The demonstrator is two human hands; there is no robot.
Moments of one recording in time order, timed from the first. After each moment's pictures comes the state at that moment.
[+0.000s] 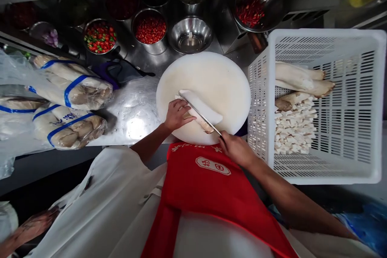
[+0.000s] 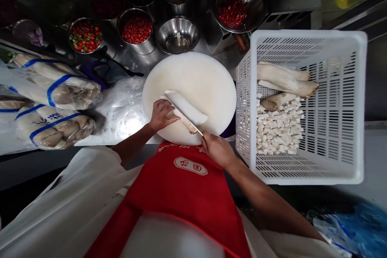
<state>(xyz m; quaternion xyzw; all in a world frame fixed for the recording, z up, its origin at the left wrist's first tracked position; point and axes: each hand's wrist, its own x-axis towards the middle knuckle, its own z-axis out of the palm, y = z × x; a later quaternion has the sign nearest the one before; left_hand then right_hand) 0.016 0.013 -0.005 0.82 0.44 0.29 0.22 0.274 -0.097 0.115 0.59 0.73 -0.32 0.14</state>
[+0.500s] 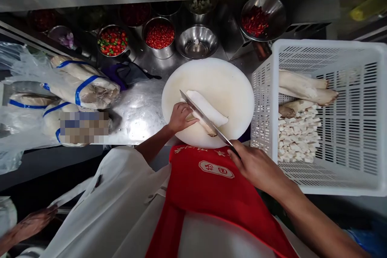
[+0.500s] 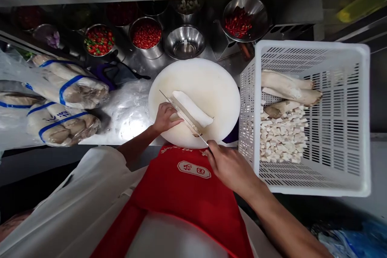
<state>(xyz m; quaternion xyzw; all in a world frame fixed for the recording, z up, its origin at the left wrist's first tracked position) 0.016 0.011 -0.003 0.84 0.43 0.31 0.14 0.275 -0.099 0.194 0.56 0.75 -0.32 0.09</state>
